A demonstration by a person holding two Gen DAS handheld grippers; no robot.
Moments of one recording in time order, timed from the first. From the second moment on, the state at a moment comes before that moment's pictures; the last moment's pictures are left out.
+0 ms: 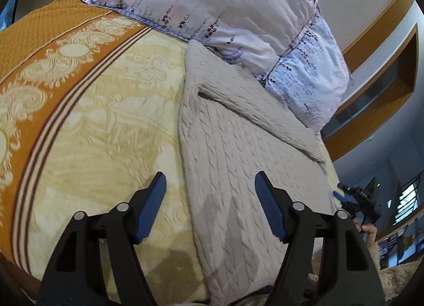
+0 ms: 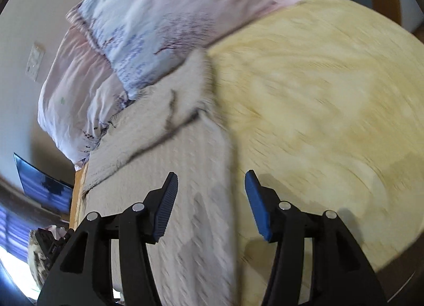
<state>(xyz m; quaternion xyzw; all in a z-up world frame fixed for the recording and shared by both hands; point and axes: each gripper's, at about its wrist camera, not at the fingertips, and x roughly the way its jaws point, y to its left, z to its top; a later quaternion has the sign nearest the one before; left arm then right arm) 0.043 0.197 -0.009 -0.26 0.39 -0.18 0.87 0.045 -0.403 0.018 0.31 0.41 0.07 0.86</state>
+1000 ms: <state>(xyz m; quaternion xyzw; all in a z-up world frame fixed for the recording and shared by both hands) -0.030 0.155 -0.046 -0.28 0.44 -0.37 0.76 -0.038 -0.374 -0.035 0.31 0.50 0.30 0.76</state>
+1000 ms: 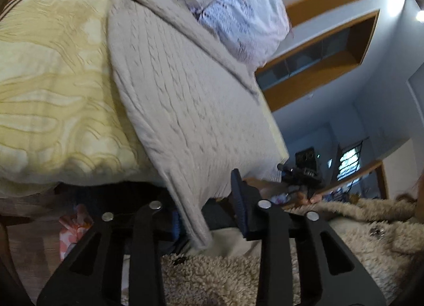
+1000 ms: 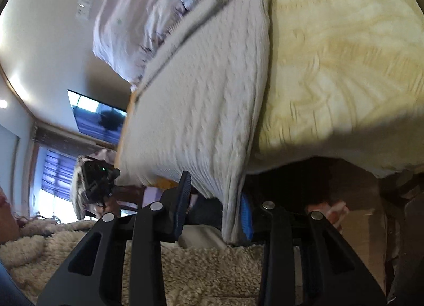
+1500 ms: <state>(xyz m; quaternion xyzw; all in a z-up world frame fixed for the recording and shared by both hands) -0.023 0.156 -0.009 -0.23 0.40 -0.37 0.80 -0.041 -0.359 0.022 0.24 0.38 0.35 0.82</state>
